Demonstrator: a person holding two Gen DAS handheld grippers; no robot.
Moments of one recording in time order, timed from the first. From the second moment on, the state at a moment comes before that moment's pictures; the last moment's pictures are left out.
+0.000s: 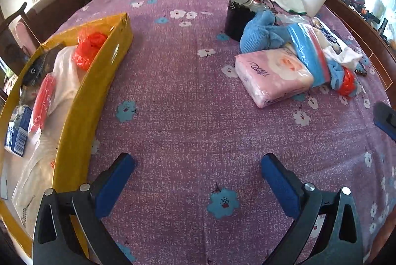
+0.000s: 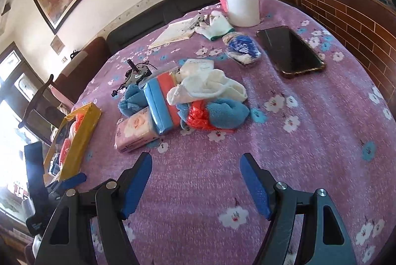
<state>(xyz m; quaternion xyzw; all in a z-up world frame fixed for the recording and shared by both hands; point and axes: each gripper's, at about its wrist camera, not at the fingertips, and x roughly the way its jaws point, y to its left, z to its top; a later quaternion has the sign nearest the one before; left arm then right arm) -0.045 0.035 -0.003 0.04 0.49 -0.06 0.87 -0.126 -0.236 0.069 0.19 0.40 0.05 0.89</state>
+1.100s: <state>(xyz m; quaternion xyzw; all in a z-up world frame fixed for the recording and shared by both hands) -0.053 0.034 -0.003 0.04 0.49 -0.05 0.87 -0.056 -0.188 0.058 0.16 0.44 0.28 0.84</state>
